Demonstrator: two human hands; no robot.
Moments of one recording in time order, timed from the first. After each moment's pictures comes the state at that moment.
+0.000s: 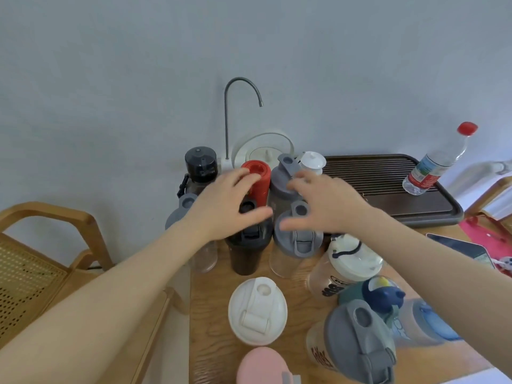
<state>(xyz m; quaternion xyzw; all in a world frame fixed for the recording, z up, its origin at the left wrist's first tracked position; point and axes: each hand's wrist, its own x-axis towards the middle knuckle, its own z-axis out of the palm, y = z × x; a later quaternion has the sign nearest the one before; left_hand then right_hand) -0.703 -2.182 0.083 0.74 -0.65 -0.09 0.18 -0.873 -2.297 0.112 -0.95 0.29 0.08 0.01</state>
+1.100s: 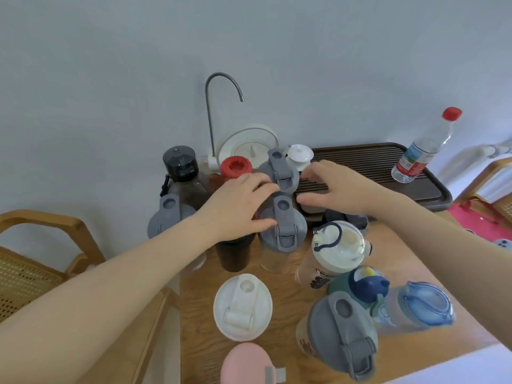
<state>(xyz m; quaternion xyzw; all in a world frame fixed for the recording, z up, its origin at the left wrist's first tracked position) -0.740 -2.207 0.087 0.65 -0.75 -0.04 0.11 -0.916 -2.331 0.126 -0.92 0.33 0.04 0.20</state>
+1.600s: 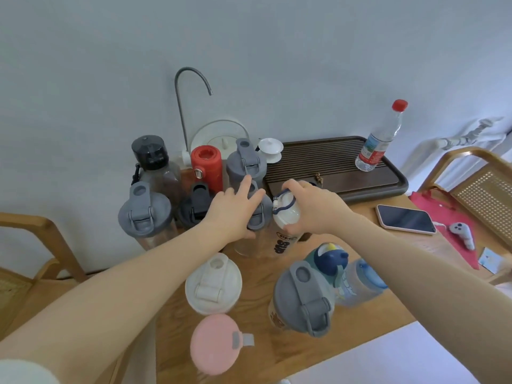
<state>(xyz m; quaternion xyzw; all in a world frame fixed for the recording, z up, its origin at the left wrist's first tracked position) -0.799 -2.216 0.051 0.72 -0.70 0.00 -0.07 -0.962 -2.295 0.081 -0.92 0.38 0.04 0.10</state>
